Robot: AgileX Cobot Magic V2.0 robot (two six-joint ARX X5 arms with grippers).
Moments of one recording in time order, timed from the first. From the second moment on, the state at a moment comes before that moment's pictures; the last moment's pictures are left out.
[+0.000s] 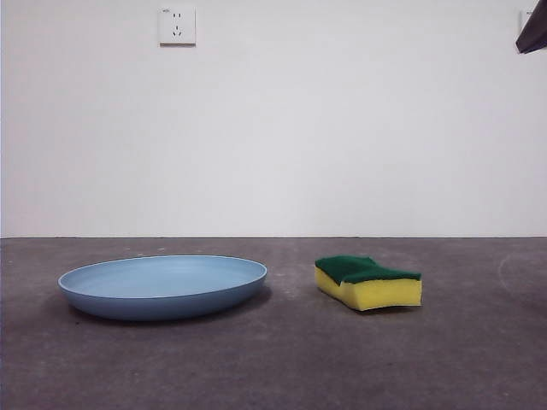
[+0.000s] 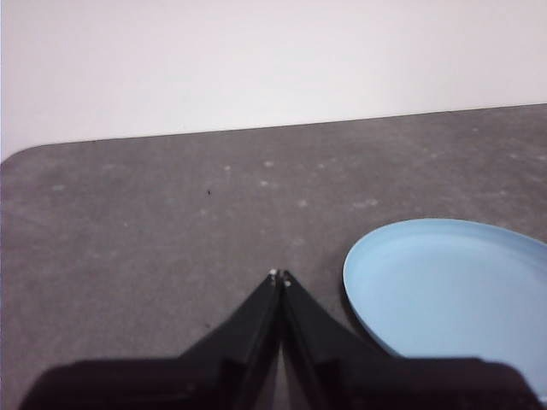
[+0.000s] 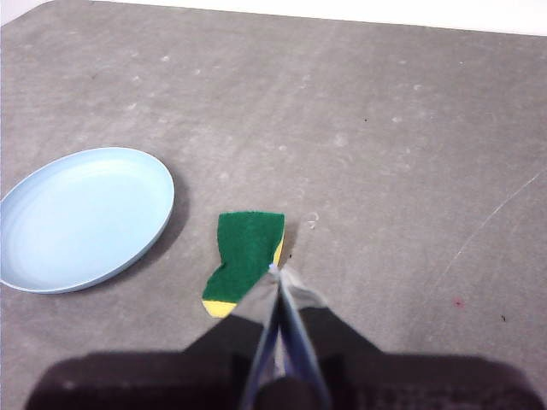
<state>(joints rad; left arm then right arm) -0.09 0.08 0.03 -0.04 0.01 0.02 0.56 0.61 0.66 -0.49 0.16 0.10</state>
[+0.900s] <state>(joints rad) -0.09 0.02 0.02 -0.18 0.03 0.00 0.56 0.61 0.66 -0.49 0.16 0.11</state>
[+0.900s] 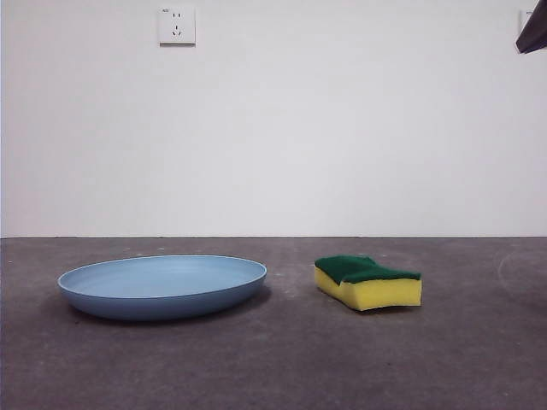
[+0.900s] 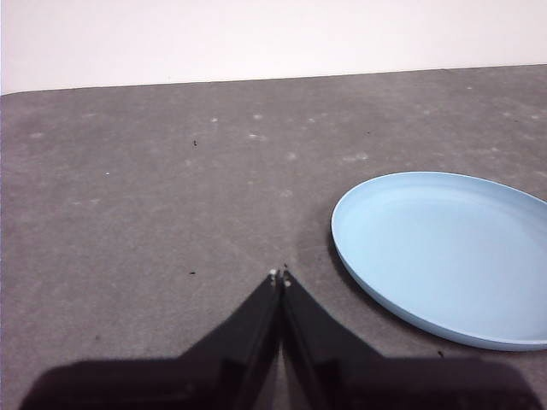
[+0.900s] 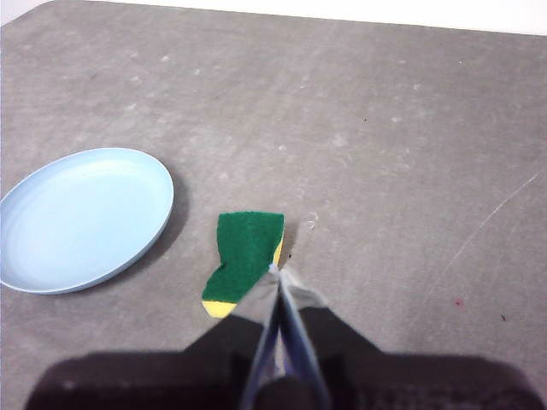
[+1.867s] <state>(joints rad) -0.09 0.02 0.02 -0.18 0.03 0.00 0.21 0.39 0.51 -0.07 0.00 -0.20</state>
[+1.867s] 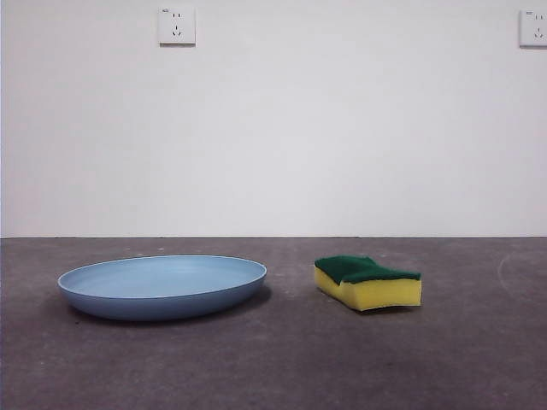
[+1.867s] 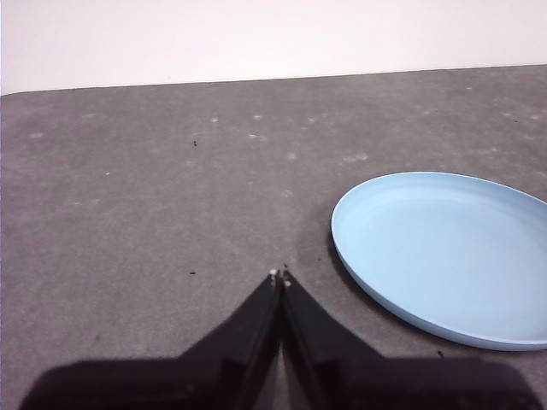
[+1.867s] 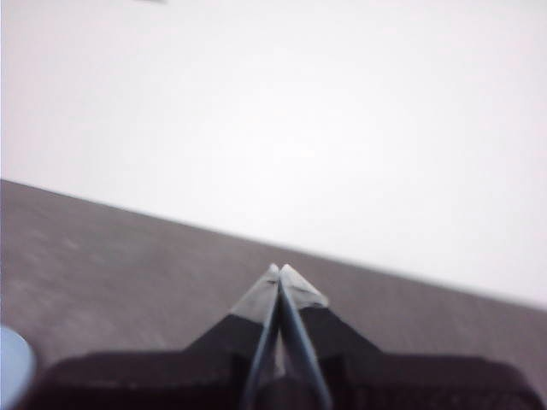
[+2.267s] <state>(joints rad) -0.09 0.02 0.02 -0.18 0.03 0.00 0.11 0.11 0.09 -0.08 0.00 -0.08</state>
